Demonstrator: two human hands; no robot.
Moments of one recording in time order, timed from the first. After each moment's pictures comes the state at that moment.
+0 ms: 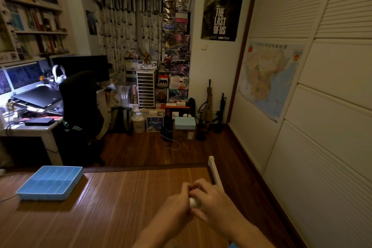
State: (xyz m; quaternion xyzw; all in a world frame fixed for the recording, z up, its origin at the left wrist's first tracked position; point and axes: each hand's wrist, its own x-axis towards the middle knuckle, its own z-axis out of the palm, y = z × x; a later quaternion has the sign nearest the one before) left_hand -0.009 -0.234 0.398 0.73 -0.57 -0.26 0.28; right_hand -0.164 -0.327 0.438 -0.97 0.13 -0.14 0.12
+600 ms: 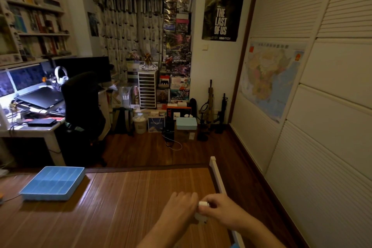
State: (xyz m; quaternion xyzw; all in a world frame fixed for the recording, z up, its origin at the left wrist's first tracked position) left_hand -0.022 -0.249 0.407 0.74 -0.66 -0.11 0.04; right_hand -0.171 -0.351 0.430 -0.85 0.27 -0.01 0.46
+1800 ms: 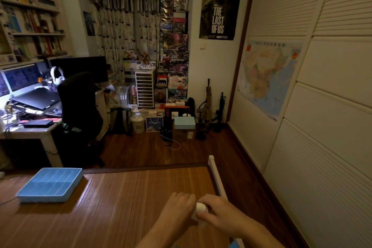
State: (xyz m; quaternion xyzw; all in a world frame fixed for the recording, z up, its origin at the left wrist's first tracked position) left_hand -0.022 -0.250 0.398 0.74 -0.66 -0.09 0.06; right_hand -0.179 -0.346 0.429 -0.93 0.21 -0.03 0.30
